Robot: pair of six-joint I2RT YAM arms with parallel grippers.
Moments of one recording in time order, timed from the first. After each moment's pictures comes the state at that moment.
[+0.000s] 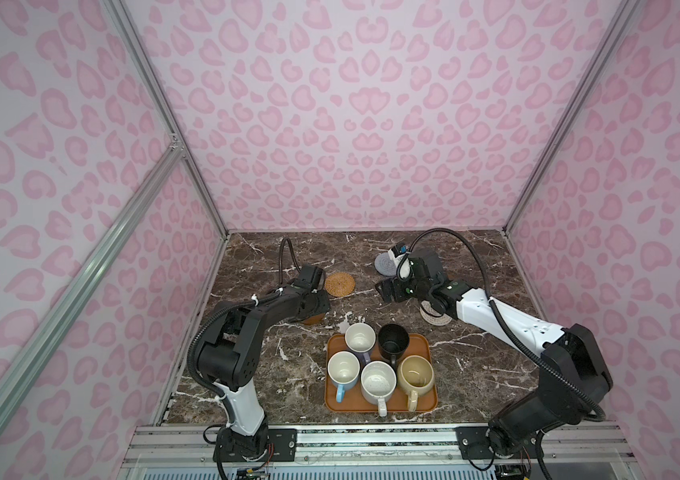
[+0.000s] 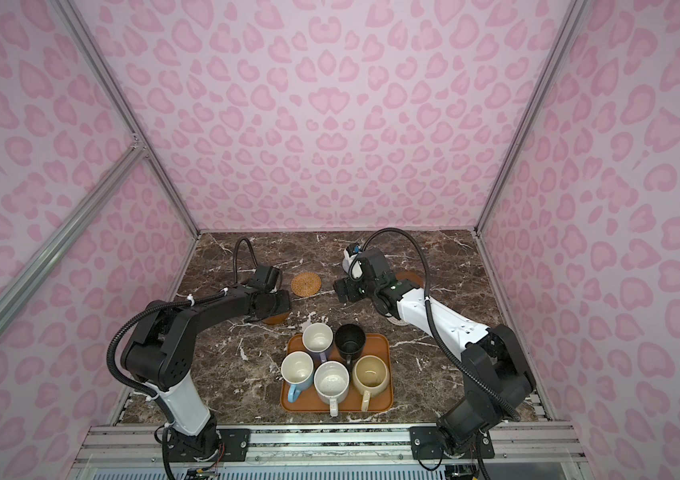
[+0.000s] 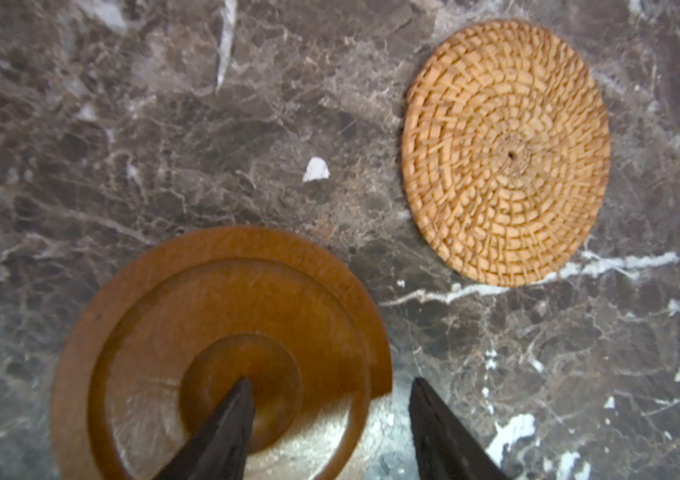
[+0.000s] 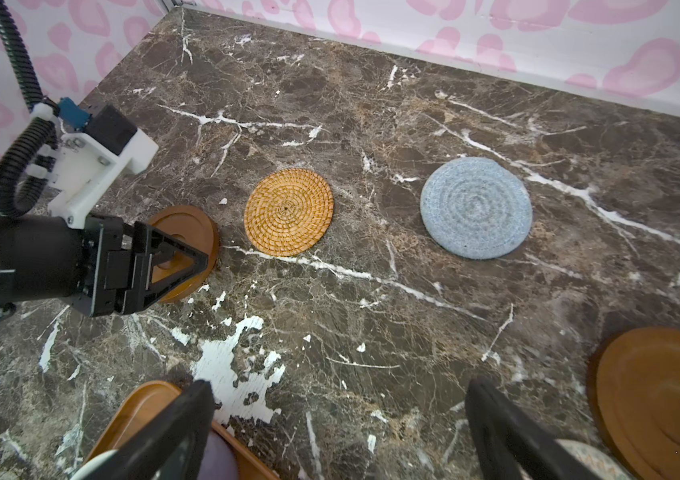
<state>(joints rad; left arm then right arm) -0.36 1.81 1.05 -0.32 -0.03 -0.57 0.56 1.57 1.14 -0.27 -0.06 0.16</state>
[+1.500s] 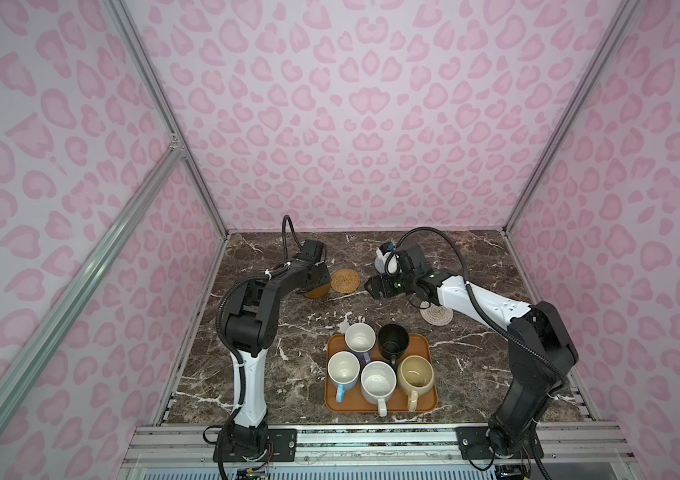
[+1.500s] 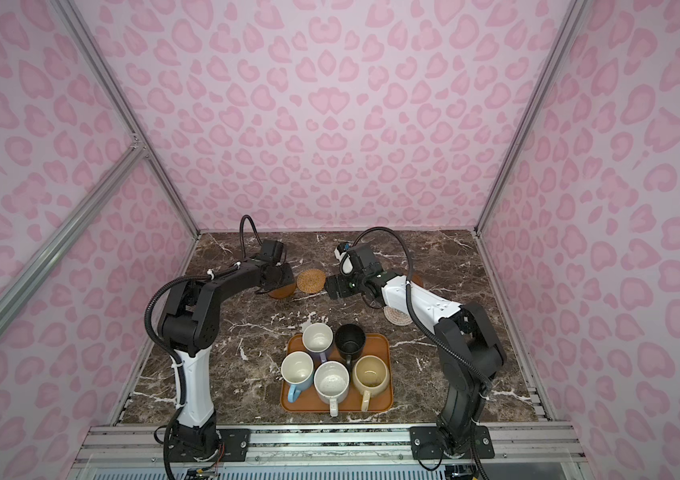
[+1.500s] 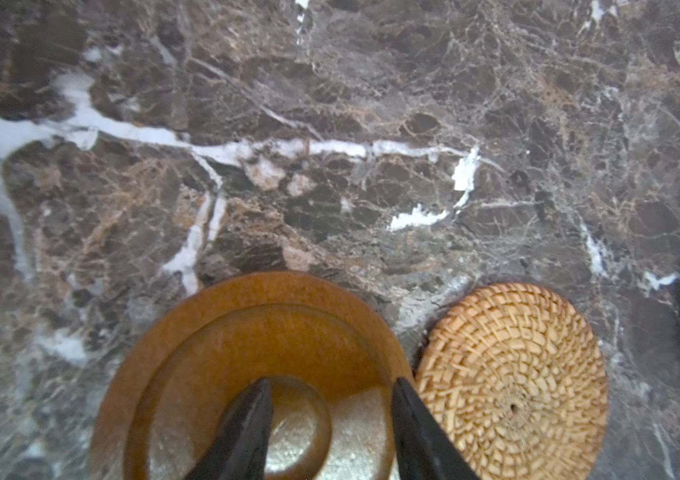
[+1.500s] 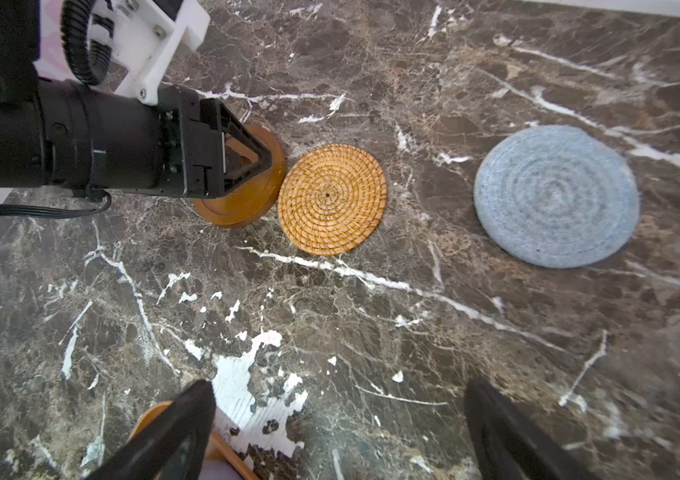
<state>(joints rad) -0.29 2.11 1.47 -0.38 -0.05 -0.58 0.56 1.78 1.30 -0.29 -0.18 0.23</state>
